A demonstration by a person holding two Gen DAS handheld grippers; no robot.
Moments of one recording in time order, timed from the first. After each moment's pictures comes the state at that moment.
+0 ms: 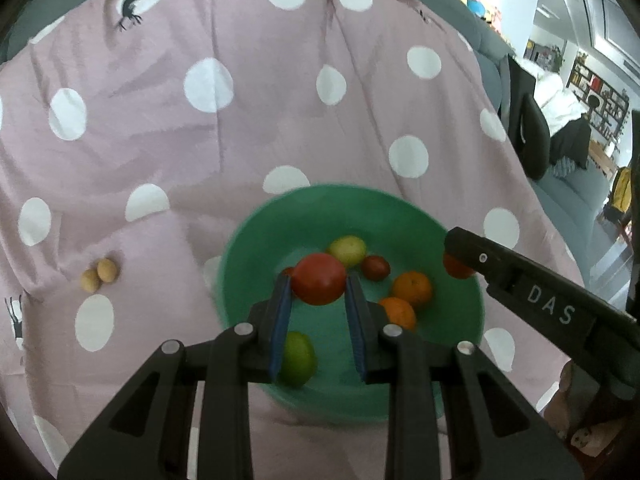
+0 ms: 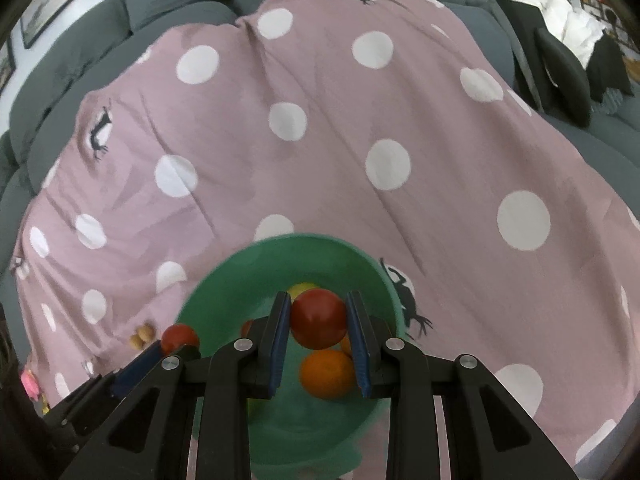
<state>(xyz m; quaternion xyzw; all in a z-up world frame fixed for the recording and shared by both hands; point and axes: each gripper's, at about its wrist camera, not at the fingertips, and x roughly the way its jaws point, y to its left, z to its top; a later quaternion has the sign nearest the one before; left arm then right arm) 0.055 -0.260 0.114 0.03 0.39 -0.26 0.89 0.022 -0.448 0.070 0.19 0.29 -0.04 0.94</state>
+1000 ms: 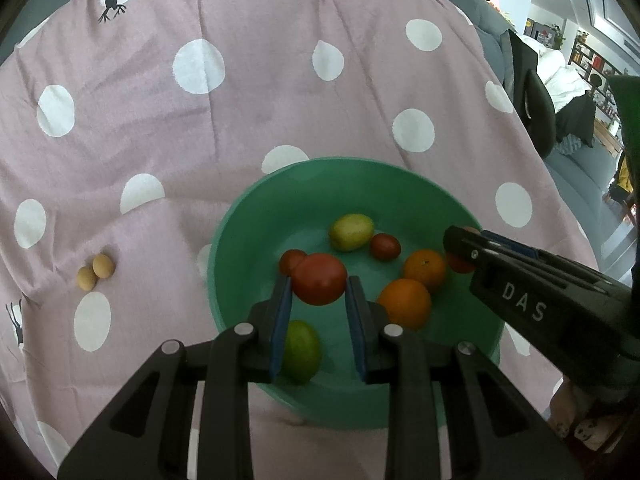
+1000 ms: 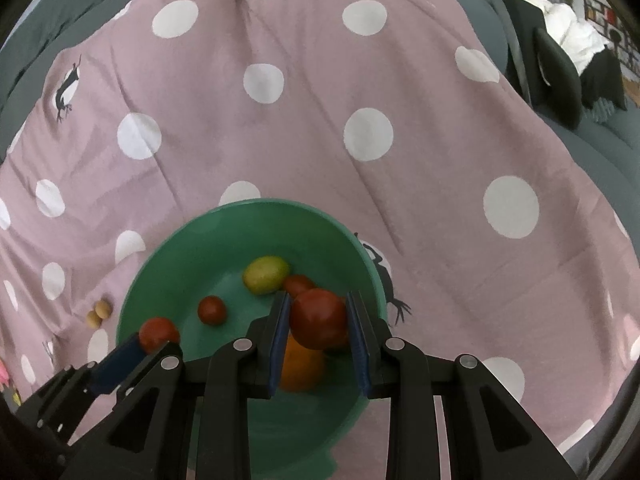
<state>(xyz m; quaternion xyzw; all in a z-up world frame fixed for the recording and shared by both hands) 0.058 -0.265 0.100 0.06 0.40 -0.25 0.88 0.036 -0.445 0.050 0.15 0.34 -0.08 0.93</state>
